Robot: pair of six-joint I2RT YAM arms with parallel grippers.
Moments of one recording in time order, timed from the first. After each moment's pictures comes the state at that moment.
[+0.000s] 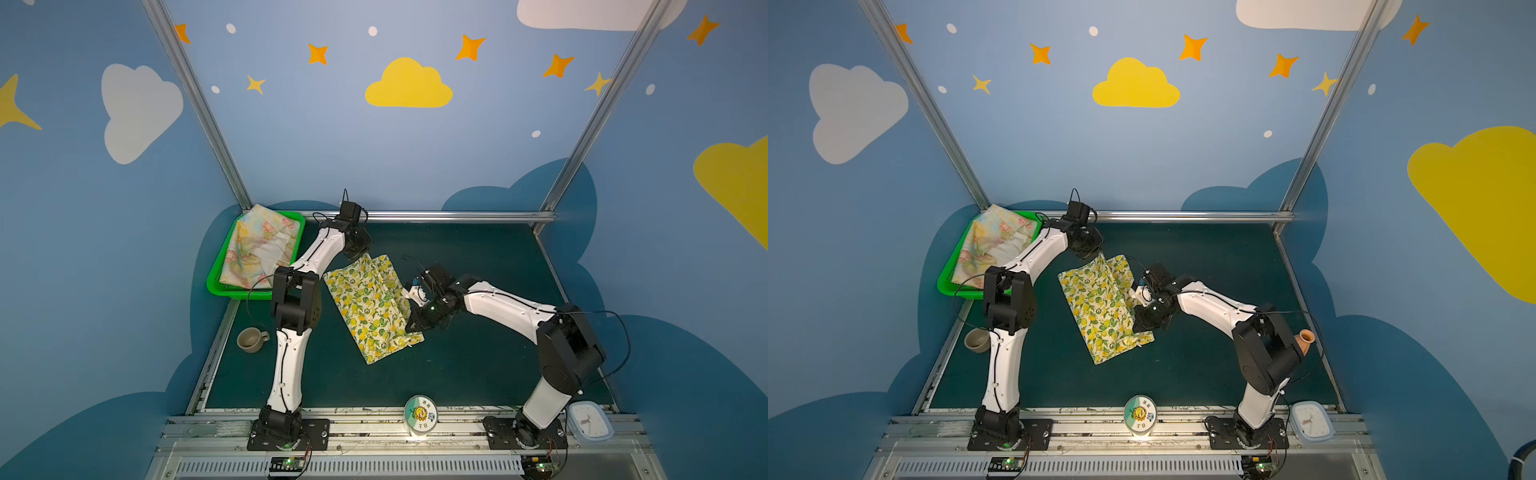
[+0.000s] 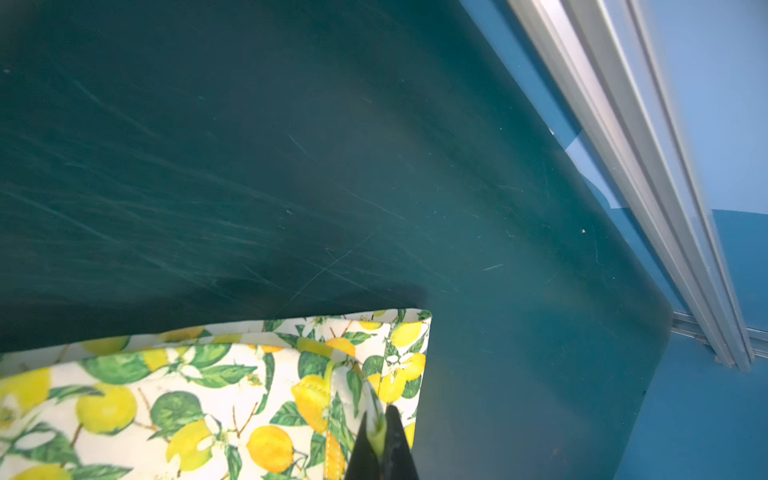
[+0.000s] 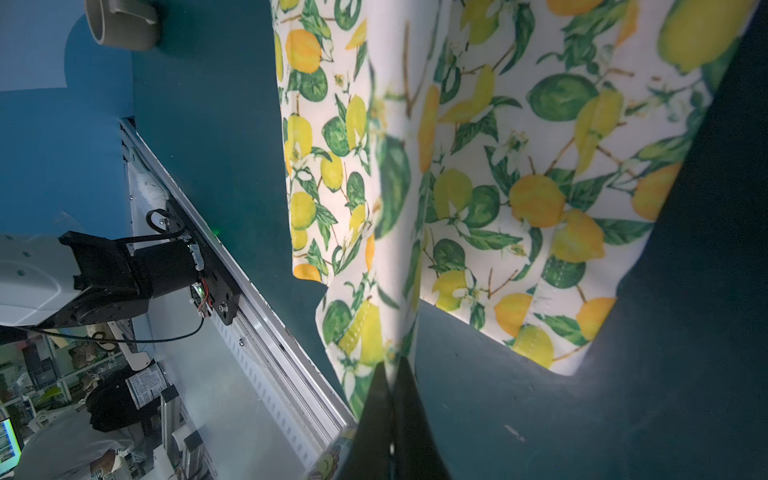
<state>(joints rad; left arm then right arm) -0.24 2.32 2.10 -0.78 0.17 -0.85 0.71 1.73 1.21 -0.70 -0.55 0.29</state>
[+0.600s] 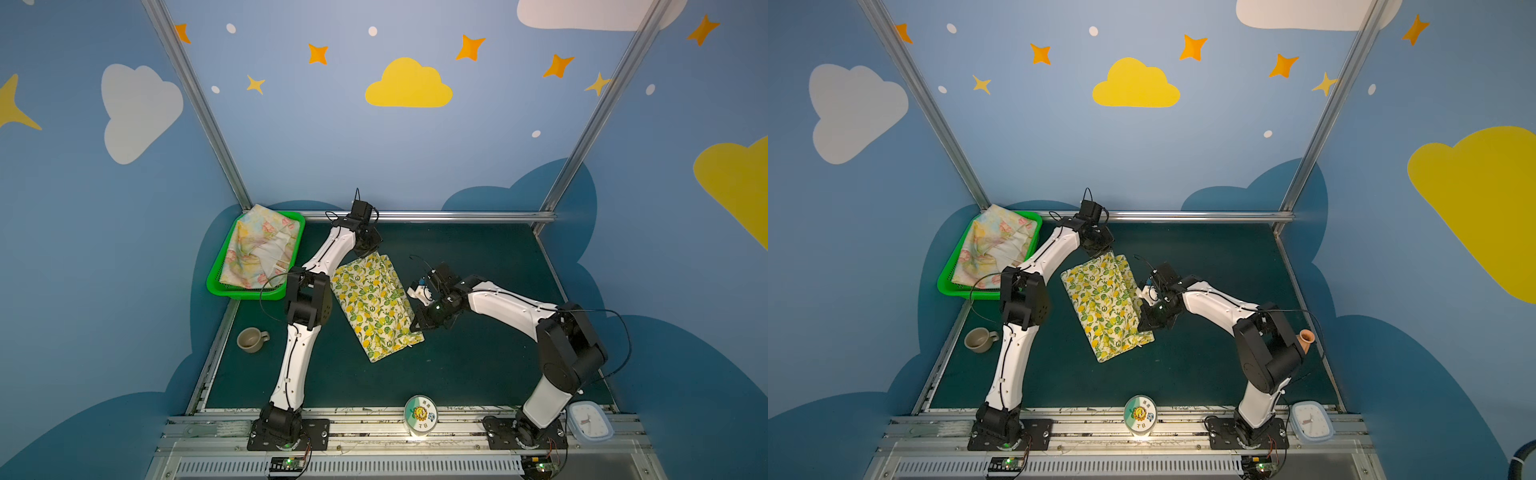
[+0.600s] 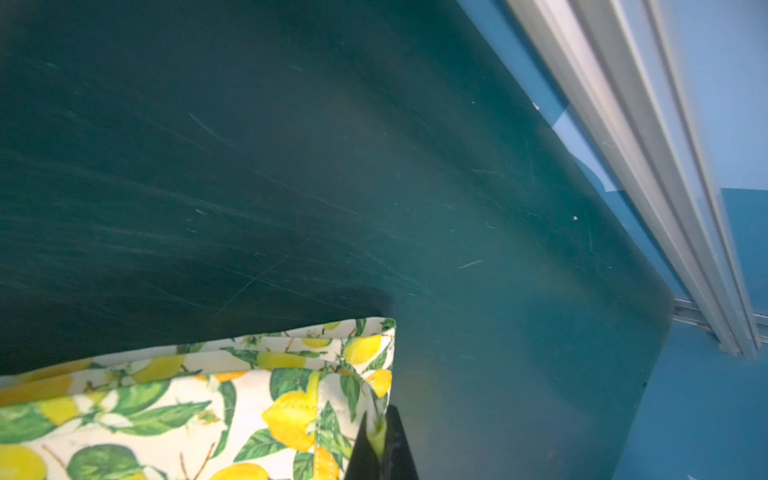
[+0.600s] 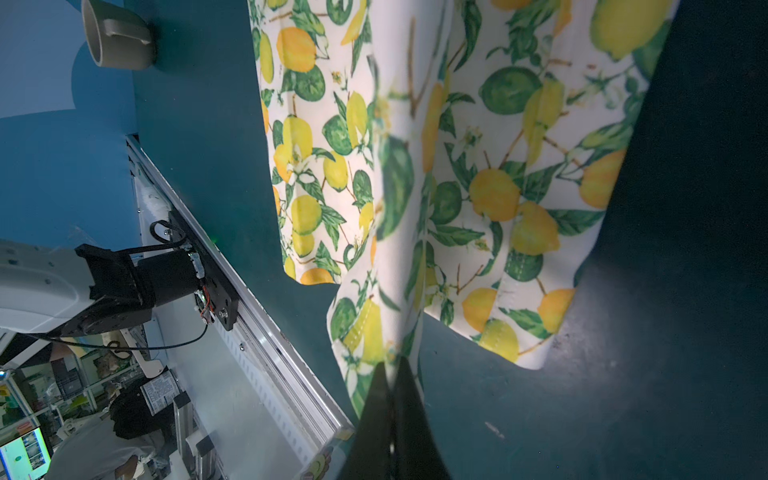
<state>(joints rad) -0.28 2.47 2.31 -0.85 0.17 -0.86 0.66 1.73 1.17 -0.68 -0.58 0.29</state>
